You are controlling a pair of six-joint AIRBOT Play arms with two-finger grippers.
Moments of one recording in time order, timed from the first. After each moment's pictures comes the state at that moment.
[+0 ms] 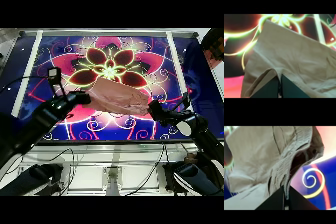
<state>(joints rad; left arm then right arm) -0.57 -0.95 0.83 1.98 -0.47 -2.41 0.37 -0.78 0.62 -1.55 0.70 2.77</state>
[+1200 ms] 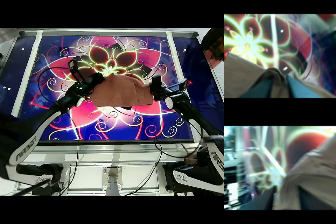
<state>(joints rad) -0.43 -1.60 1.07 1.63 0.29 -2.48 0.18 -1.34 0.88 -1.62 0.10 2.99</state>
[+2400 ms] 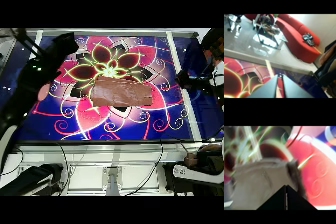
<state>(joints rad) -0.37 -1.04 1.15 1.85 -0.03 -2.30 -0.40 -1.43 1.13 -0.66 0.97 1.27</state>
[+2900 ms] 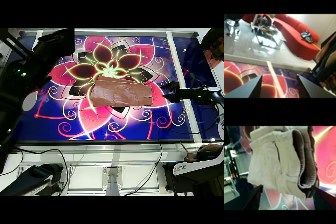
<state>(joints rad) -0.43 -0.94 1.15 1.85 -0.13 -2.25 -0.43 -1.66 1.13 -0.48 1.22 1.10</state>
